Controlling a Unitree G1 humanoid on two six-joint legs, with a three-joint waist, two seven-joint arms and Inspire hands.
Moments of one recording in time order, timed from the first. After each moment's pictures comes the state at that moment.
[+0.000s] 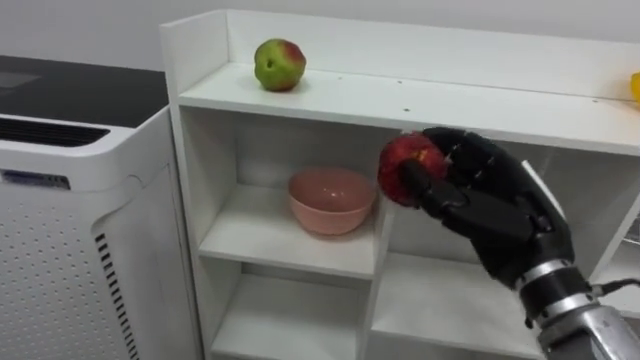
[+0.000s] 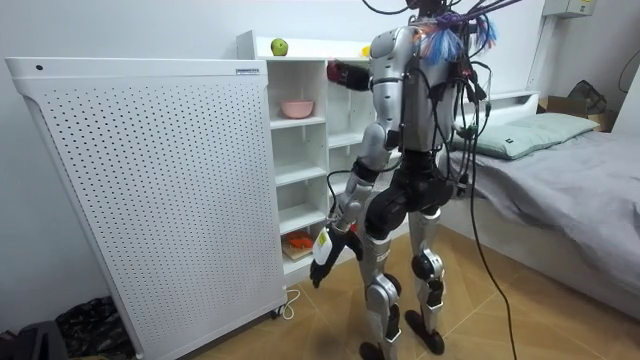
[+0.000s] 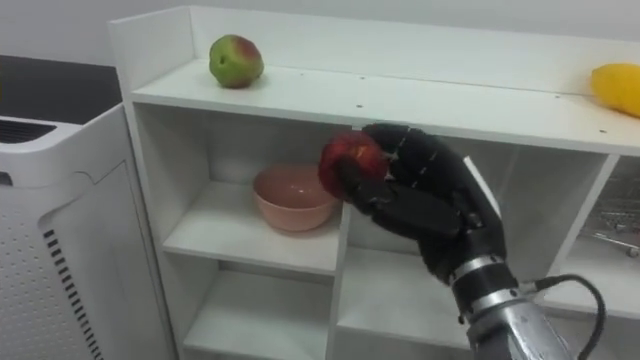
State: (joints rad) left arm 0.13 0.25 -0.03 1.04 0.38 0.12 0.09; right arm -0.29 -0.40 0.12 0.01 0.74 -0.02 0.05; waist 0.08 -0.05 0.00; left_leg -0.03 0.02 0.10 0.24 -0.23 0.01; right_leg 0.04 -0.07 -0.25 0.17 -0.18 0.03
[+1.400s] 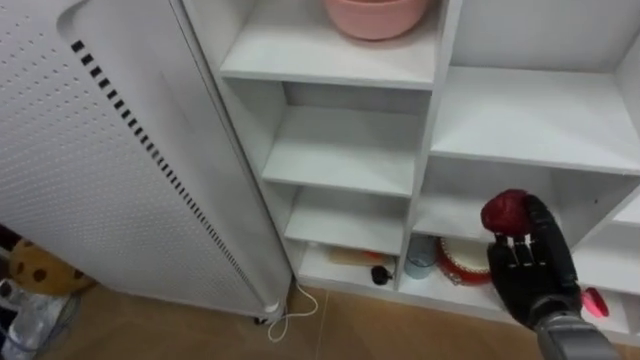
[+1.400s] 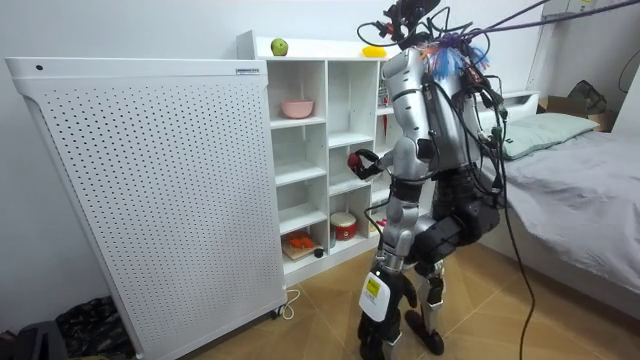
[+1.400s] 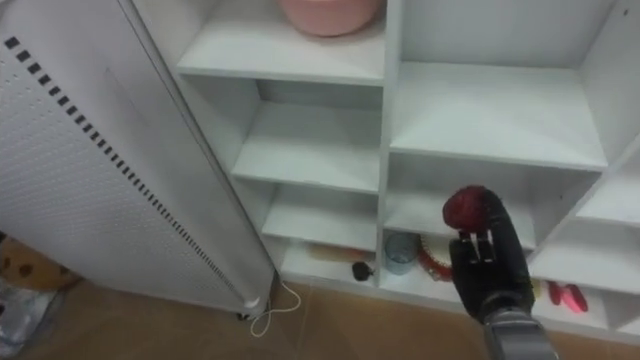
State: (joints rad) left arm 0.06 0.22 -0.25 1.02 0.07 0.11 0.19; right arm -0.69 -0.38 -0.10 0.94 1.64 -0.03 -0.02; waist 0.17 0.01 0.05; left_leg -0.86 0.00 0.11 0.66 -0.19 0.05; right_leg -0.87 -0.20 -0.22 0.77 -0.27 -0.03
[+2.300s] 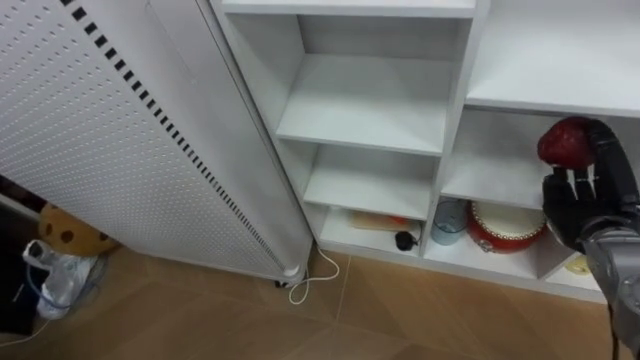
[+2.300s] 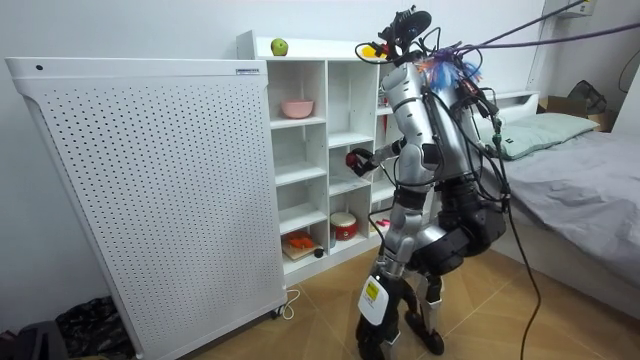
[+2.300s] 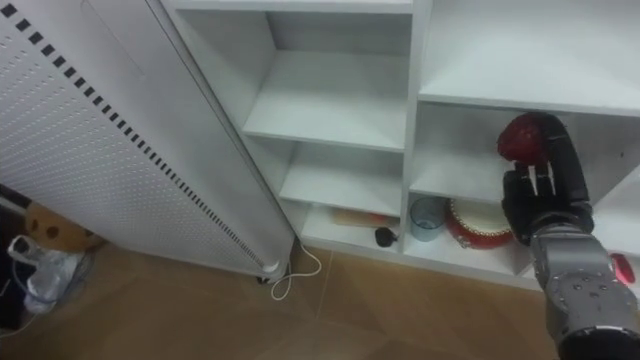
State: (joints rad) left arm 0.11 0.26 -0.30 0.85 0.08 0.10 0.19; right arm -0.90 -0.51 -0.16 0.94 1.60 -0.08 -0.29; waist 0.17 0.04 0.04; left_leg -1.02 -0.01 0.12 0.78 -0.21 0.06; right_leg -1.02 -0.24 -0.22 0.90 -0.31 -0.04
